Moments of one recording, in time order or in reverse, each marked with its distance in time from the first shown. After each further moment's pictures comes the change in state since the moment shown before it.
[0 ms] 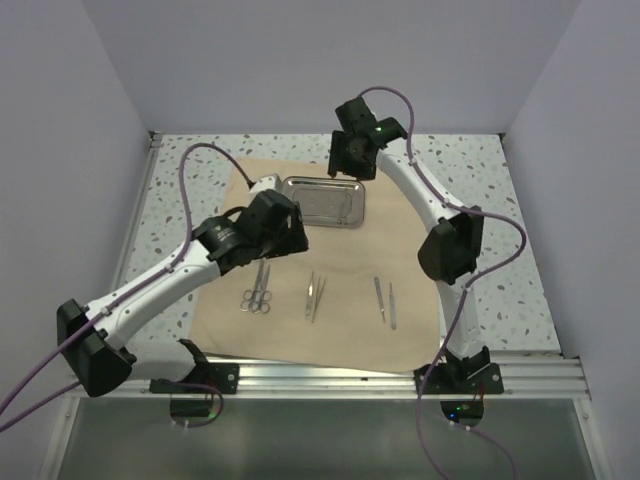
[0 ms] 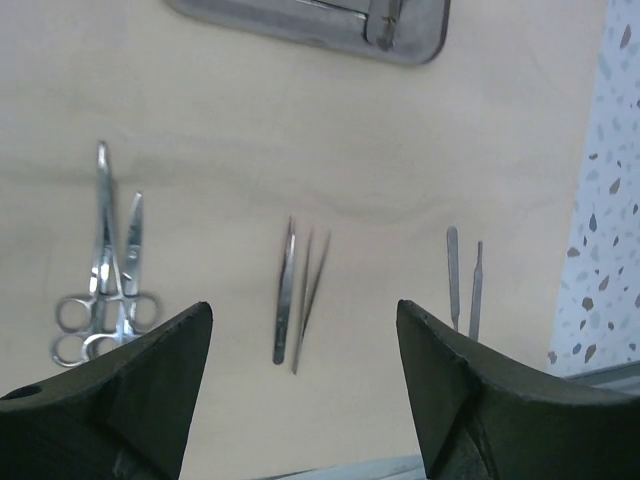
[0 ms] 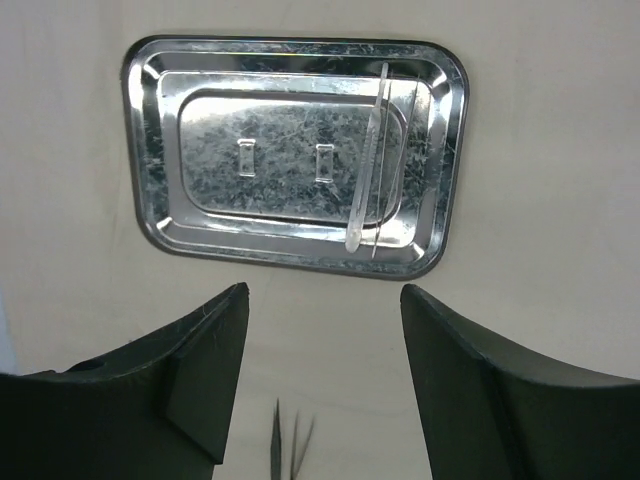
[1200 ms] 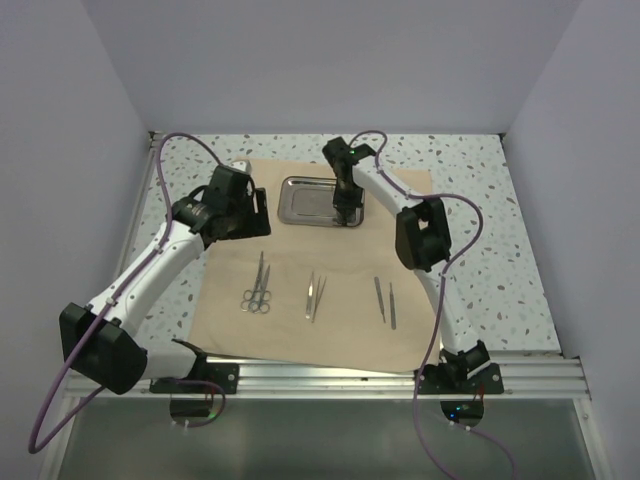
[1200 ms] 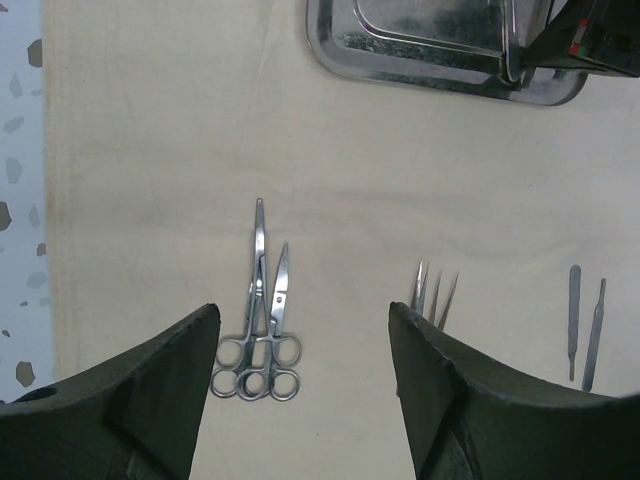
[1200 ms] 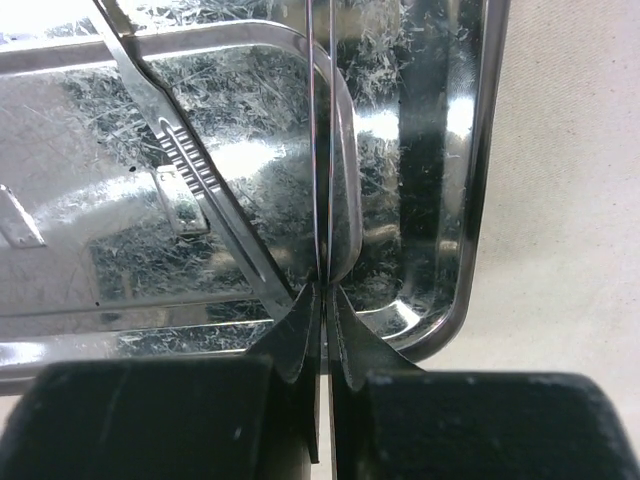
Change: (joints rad) left arm 0.414 -0.006 -0.007 -0.012 0.180 0.365; right arm 0.000 0.372 0.051 -0.076 0.028 0.142
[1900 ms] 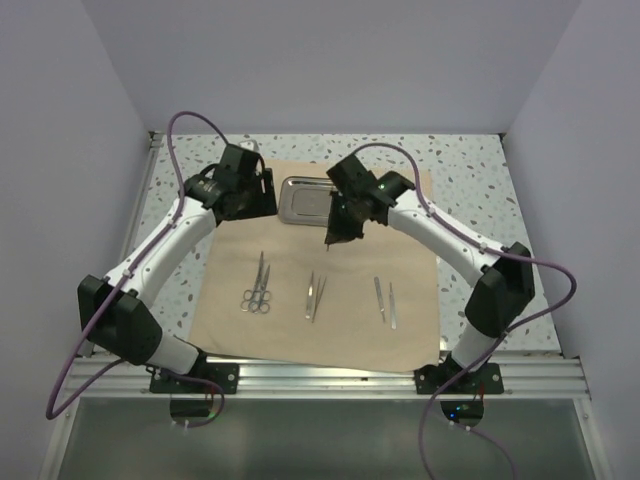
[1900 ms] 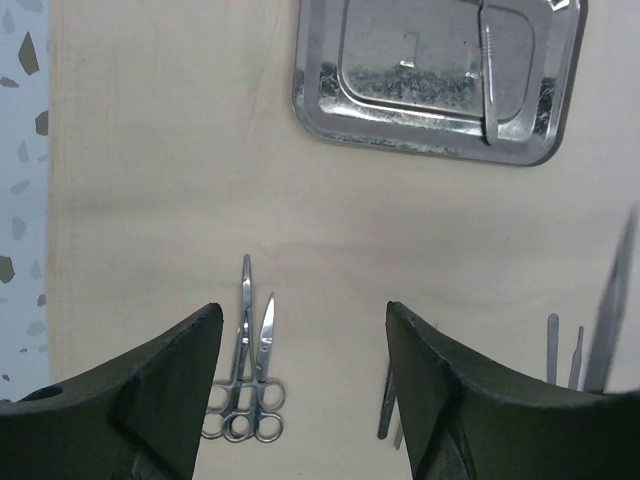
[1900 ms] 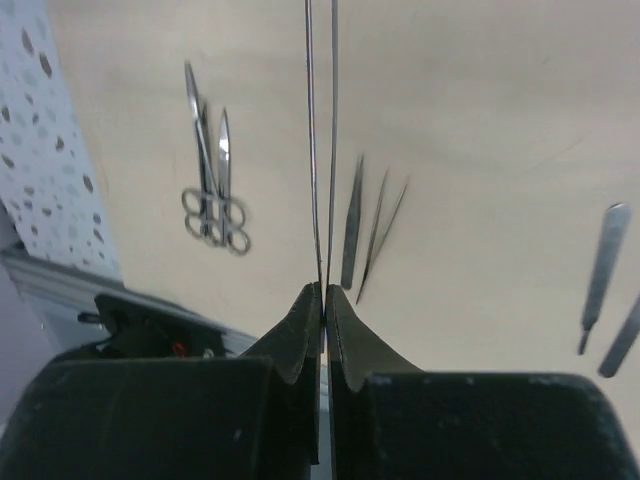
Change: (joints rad) left arm 0.004 0.155 0.161 -0.003 -0.026 -0.001; right arm 0.190 -0.777 -0.664 0.183 -0.199 0.118
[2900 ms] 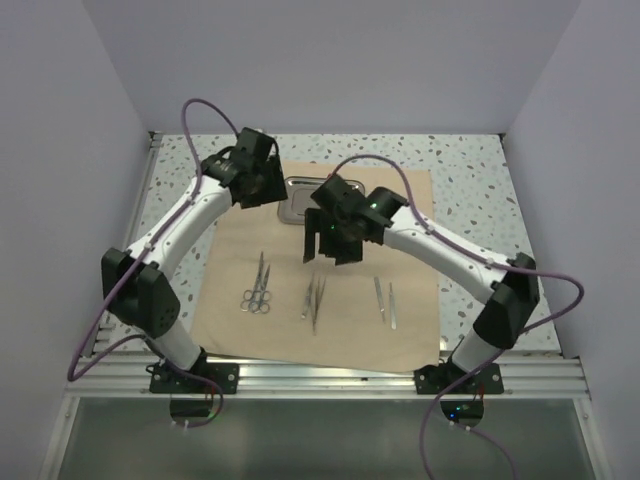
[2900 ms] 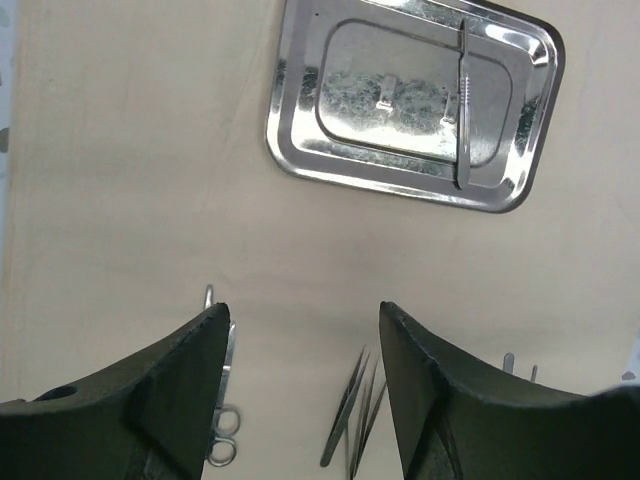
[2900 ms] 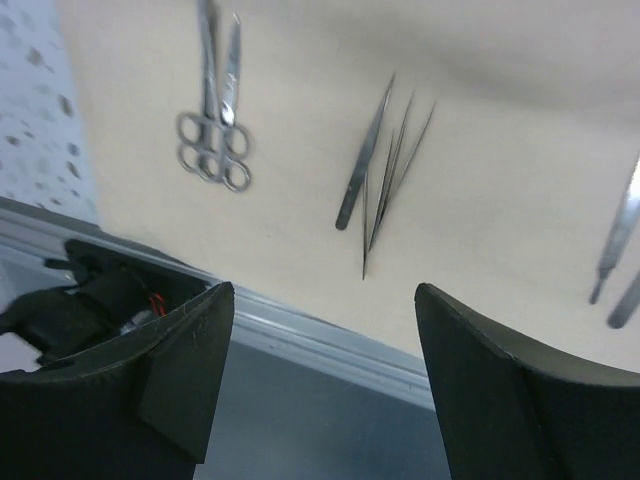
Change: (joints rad) left arm -0.010 0.148 0.187 -0.057 -0.016 -0.097; right arm 0.183 -0.064 -0.105 -0.037 0.002 0.064
